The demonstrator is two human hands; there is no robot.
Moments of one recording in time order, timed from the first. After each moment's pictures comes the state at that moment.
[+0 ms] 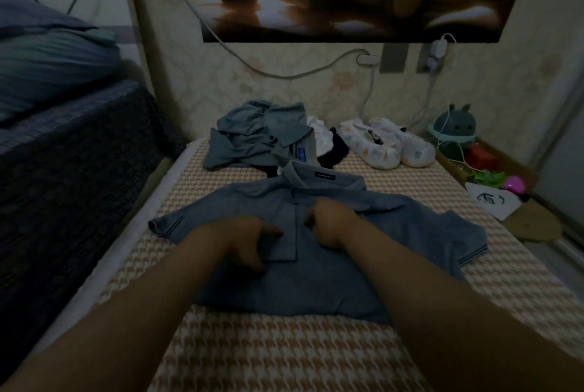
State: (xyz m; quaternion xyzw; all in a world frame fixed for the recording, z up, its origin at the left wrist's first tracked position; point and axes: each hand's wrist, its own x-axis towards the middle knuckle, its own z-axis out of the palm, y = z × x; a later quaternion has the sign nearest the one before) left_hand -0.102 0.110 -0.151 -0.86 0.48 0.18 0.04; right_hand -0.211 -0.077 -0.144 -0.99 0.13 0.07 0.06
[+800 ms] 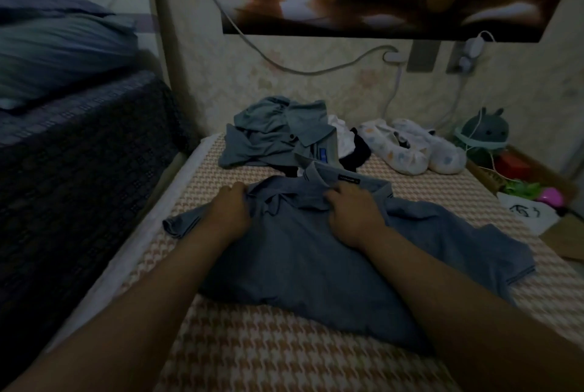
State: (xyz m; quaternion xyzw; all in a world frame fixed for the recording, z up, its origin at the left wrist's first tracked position) left_hand -0.047 0.131 -0.159 -0.92 0.29 -0.02 -0.27; right_hand -0.185 -0.086 -0.160 -0.98 0.13 -0.12 0.00
